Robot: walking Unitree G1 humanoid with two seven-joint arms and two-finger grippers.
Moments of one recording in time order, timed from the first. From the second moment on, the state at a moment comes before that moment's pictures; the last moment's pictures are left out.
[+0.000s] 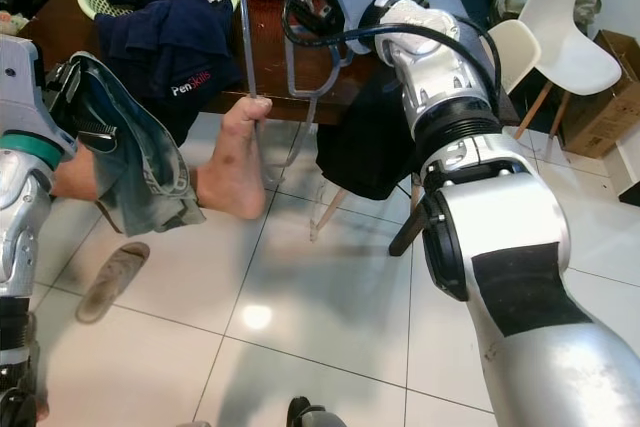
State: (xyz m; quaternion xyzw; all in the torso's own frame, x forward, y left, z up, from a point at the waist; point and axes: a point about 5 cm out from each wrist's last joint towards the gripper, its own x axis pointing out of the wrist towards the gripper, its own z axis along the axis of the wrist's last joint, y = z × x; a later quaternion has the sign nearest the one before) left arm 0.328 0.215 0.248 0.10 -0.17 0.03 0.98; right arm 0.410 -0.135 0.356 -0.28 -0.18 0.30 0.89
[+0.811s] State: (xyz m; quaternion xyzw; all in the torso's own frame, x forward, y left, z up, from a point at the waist) left arm 0.332 0.211 0.259 0.11 -0.19 0.02 0.98; right arm 0.400 -0.186 0.241 0.35 -0.19 0.33 0.85
